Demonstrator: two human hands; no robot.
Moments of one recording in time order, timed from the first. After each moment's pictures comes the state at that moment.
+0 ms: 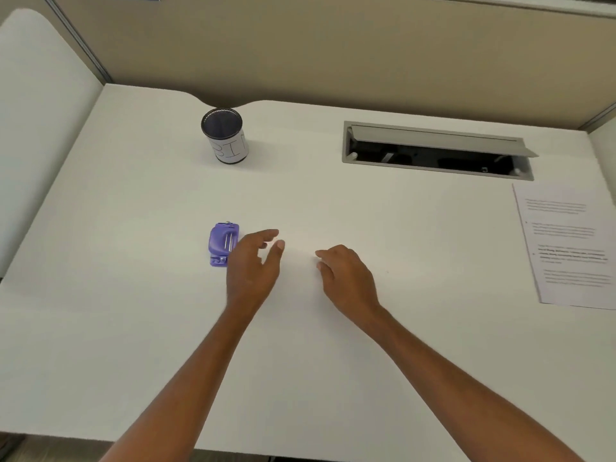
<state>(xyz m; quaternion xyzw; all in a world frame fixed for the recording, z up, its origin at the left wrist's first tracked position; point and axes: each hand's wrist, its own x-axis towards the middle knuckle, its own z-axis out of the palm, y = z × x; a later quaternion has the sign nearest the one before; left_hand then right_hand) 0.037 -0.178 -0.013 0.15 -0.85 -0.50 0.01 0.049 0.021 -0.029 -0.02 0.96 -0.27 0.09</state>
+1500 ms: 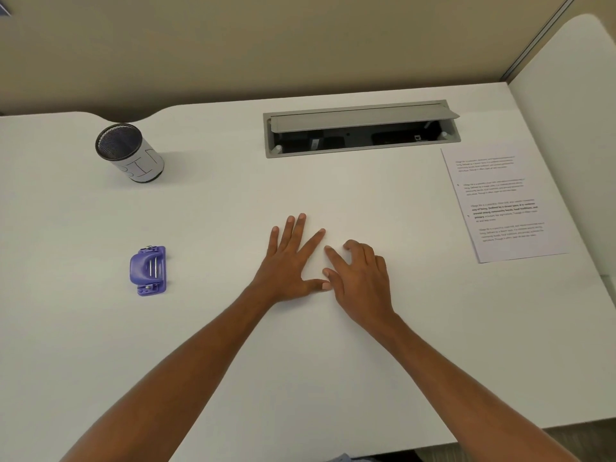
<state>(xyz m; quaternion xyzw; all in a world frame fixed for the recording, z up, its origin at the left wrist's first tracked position) -0.005 -0.026 -0.077 -0.32 -0.92 -0.14 -0.19 0.087 0.161 -0.062 0.02 1.00 -0.07 -0.04</state>
